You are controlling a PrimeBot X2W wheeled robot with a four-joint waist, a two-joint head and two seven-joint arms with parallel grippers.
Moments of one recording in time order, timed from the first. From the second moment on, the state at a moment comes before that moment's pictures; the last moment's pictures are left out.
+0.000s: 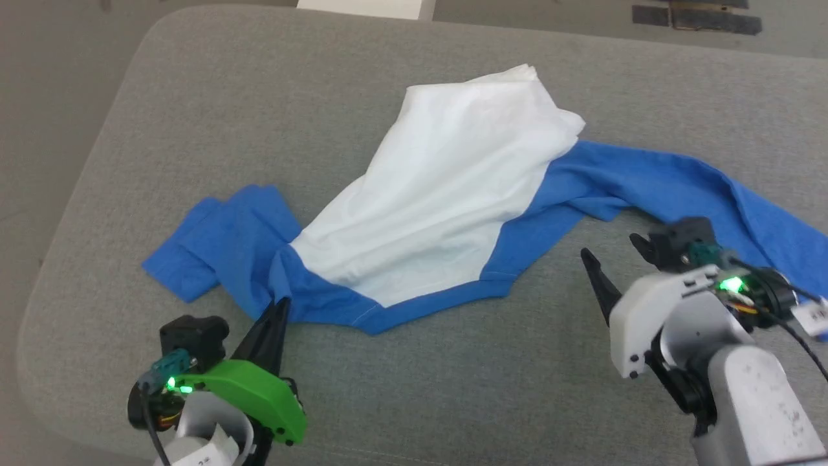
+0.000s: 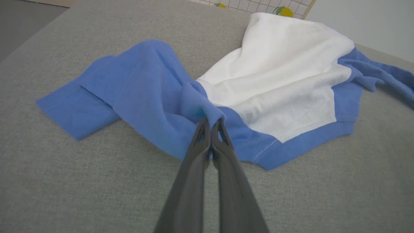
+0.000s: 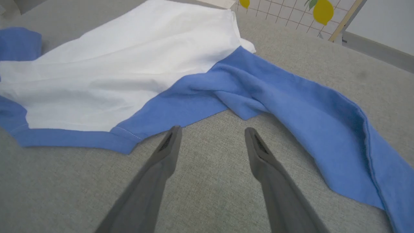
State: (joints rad) left arm -0.03 0.24 -0.23 -0.05 -0.45 0.03 0.09; right arm -0.22 -0.12 0.10 0.00 0.08 0.13 0.45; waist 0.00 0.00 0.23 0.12
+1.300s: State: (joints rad) left arm -0.15 0.18 -0.30 0.07 -0.45 -0.03 -0.02; right arm -0.47 -0.09 -0.06 0.39 0.07 0.13 0.39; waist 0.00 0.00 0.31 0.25
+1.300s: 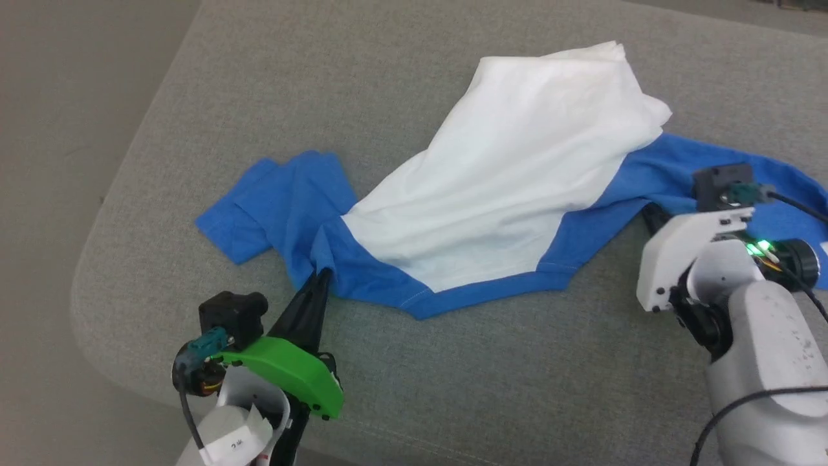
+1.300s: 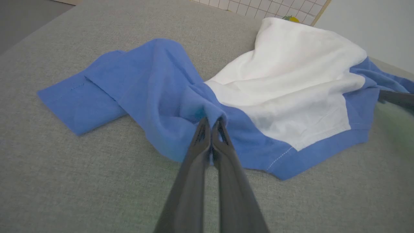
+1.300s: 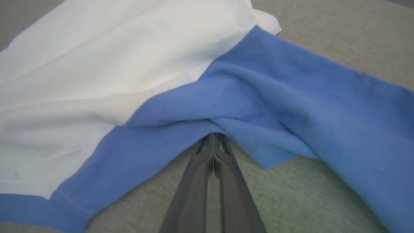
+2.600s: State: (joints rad) left arm -0.11 0.16 -0.33 0.00 -0.48 -0.01 -0.08; right arm -0.35 -0.07 0.02 0.20 0.14 0.13 0.60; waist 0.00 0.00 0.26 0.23
